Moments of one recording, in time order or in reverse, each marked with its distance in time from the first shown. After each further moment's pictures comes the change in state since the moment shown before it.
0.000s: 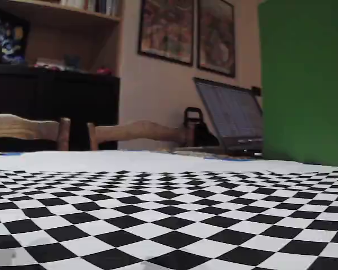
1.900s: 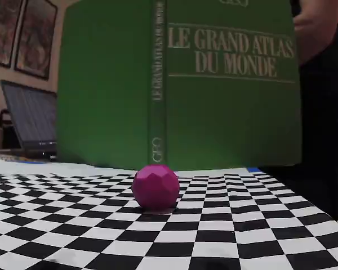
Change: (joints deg) arm 33.2 -3.2 0.0 -1.0 0.0
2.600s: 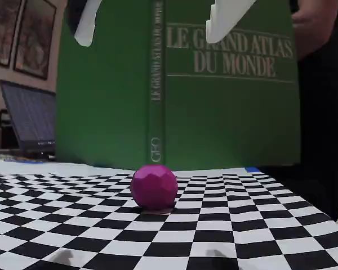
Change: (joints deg) arm 0.2 -24.5 -4.2 -11.2 0.0
